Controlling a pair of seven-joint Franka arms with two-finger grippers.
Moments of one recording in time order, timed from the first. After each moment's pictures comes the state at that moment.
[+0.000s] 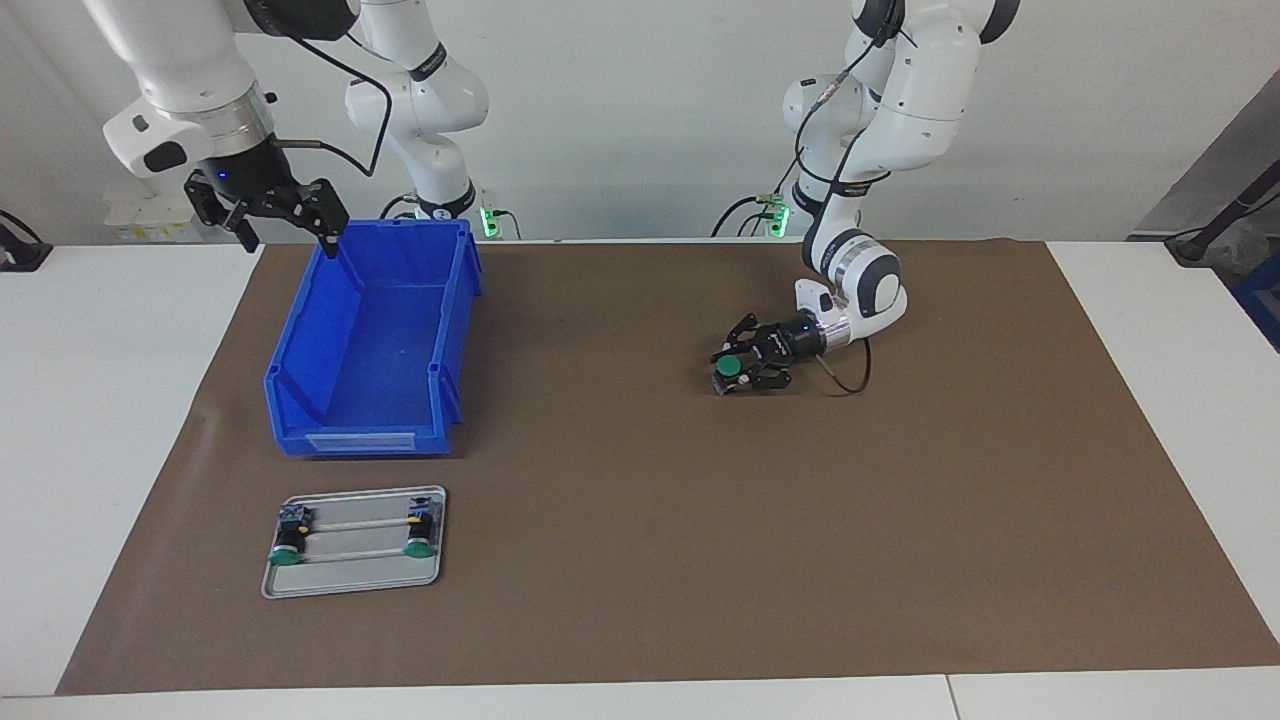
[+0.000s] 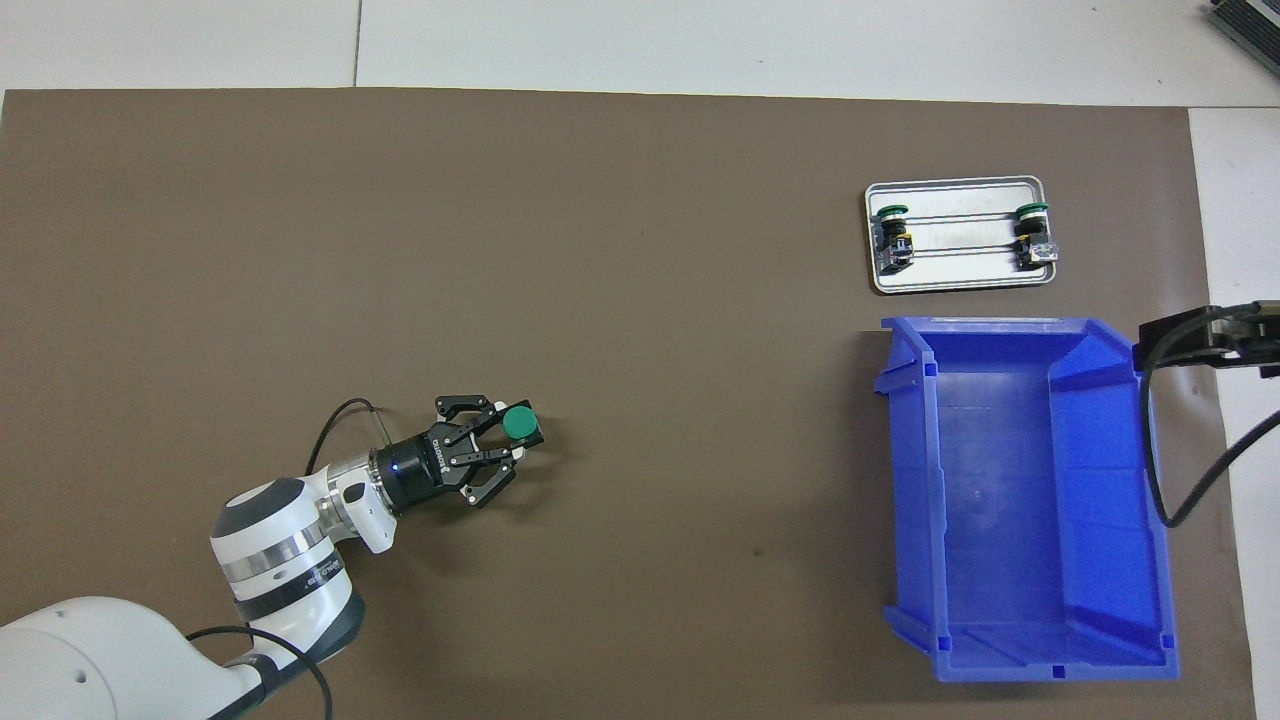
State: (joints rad) left arm -0.02 0.30 -0.16 -2.52 -2.03 1.79 2.68; right arm 0.10 -0.07 -0.11 -1.61 -0.07 1.51 0.07
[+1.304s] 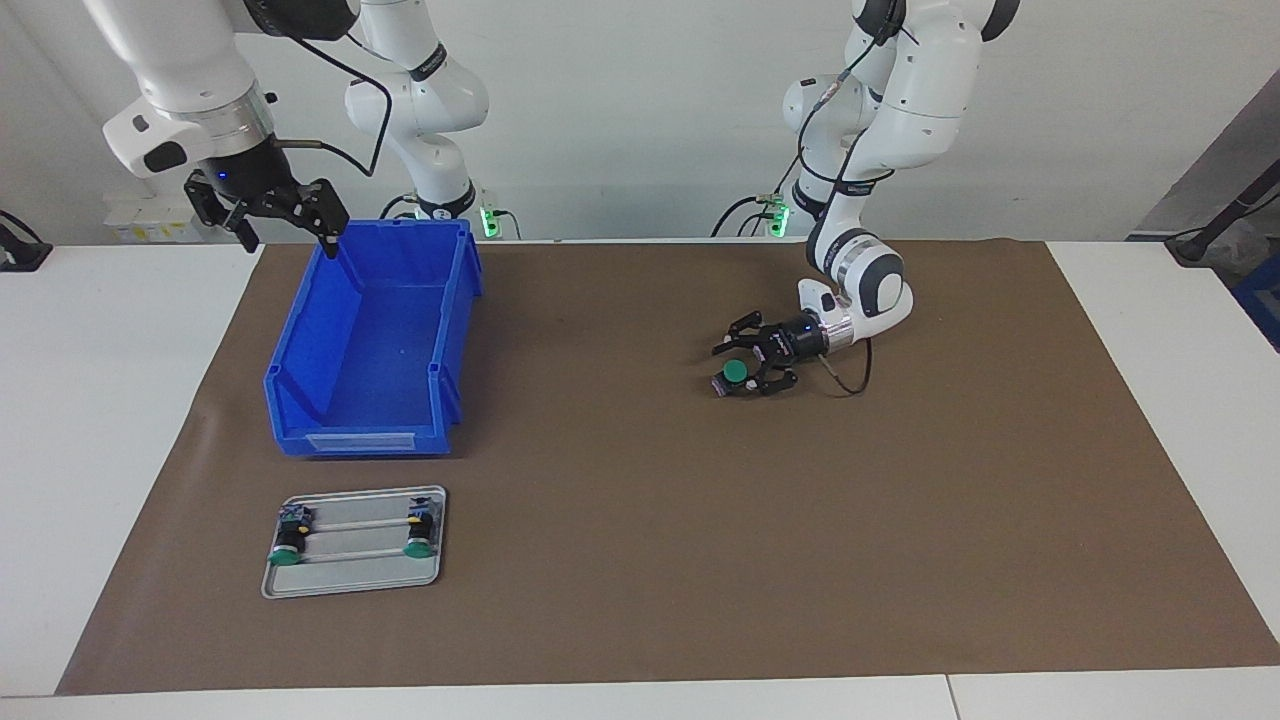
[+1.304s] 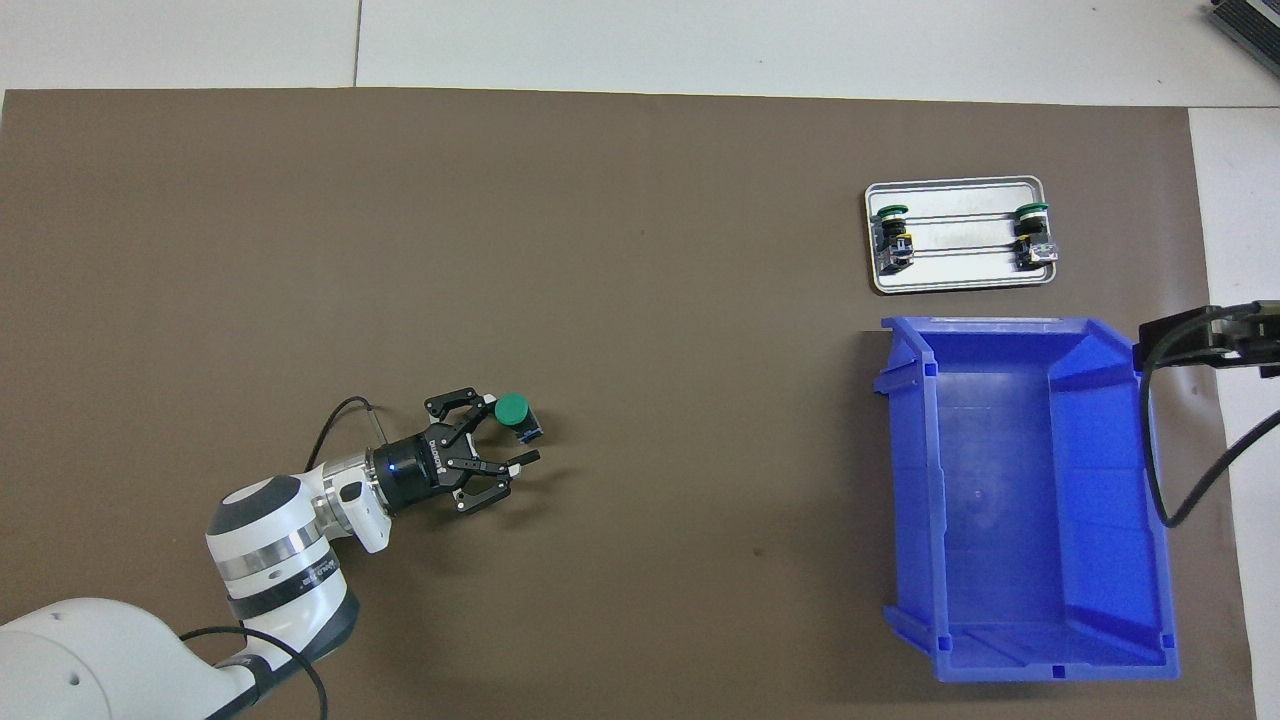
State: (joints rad) left arm -0.02 0.30 -0.16 -2.51 -2.00 1.82 2.67; right arm 0.10 -0.07 -0.11 -1.61 -0.07 1.51 0.07
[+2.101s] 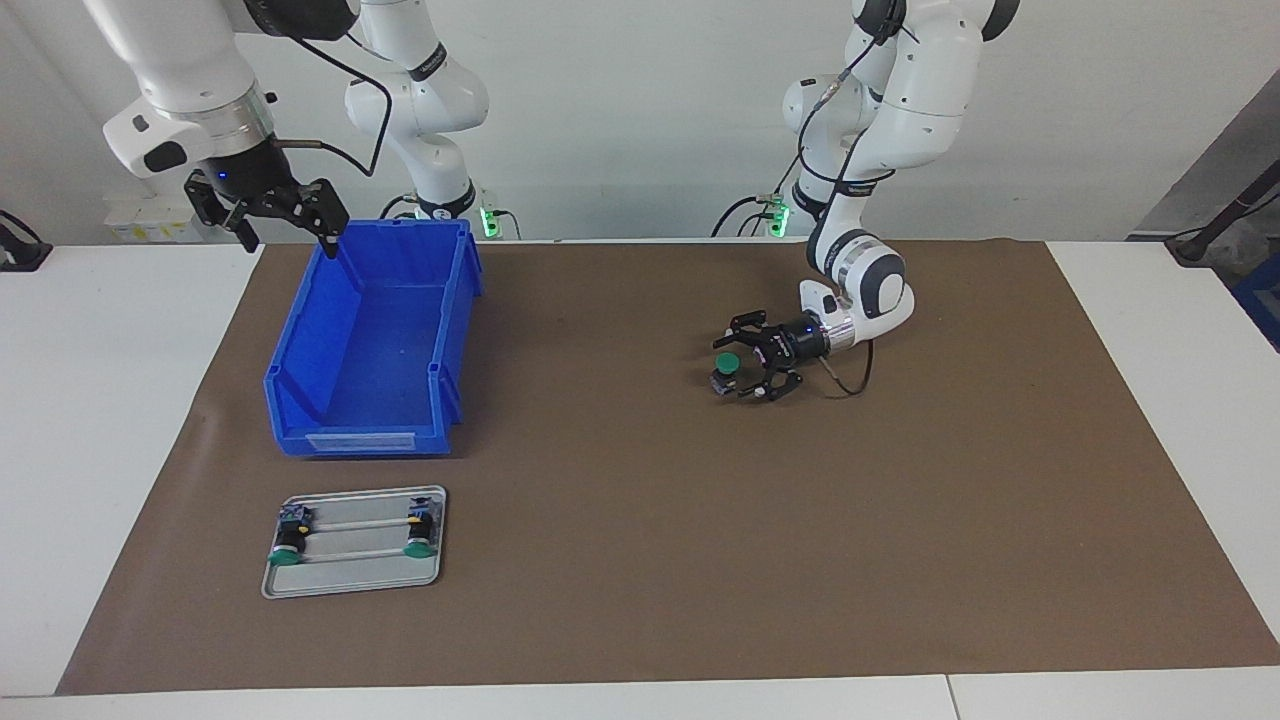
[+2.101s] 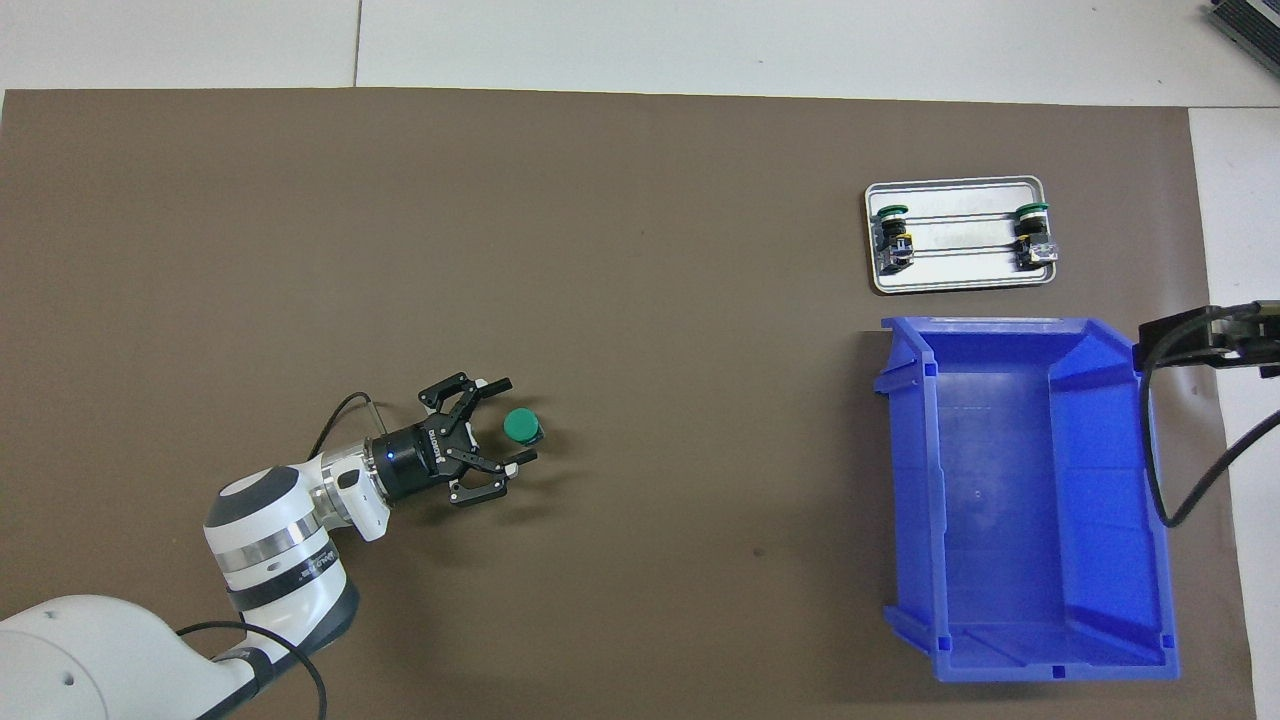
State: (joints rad) left arm -0.02 0.29 -0.16 -2.48 -2.00 1.82 2.59; right arm 0.10 -0.07 -0.11 -1.61 -0.07 1.51 0.07
